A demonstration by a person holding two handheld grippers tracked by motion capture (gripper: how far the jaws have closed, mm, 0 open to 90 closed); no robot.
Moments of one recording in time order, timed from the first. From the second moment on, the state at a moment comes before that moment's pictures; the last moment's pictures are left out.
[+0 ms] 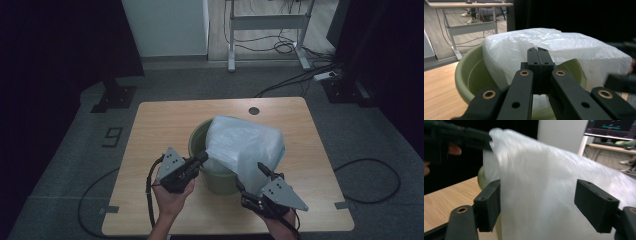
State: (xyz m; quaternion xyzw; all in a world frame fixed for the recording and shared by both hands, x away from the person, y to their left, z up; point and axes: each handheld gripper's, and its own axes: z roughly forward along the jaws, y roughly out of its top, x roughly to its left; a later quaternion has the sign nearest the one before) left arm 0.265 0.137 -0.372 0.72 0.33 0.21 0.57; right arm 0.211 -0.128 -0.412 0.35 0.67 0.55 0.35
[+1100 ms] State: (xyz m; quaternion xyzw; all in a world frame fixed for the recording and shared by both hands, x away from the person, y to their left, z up) left arm 0.261 0.164 -0.378 0.70 0.35 0.19 0.59; right arm 0.236 -0.190 -0.429 0.39 0.66 0.58 0.28
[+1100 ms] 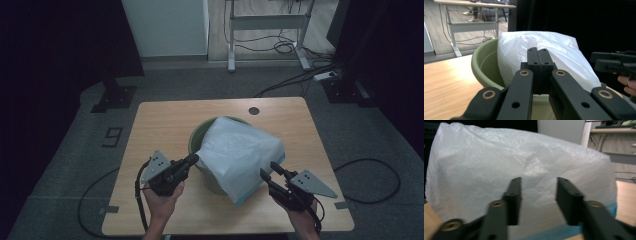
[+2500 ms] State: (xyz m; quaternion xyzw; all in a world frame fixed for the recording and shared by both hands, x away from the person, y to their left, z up) left arm 0.269 0.186 -0.392 0.68 0.39 0.18 0.59; right arm 0.284 -0.217 -0.425 0.37 0.69 0.57 0.26
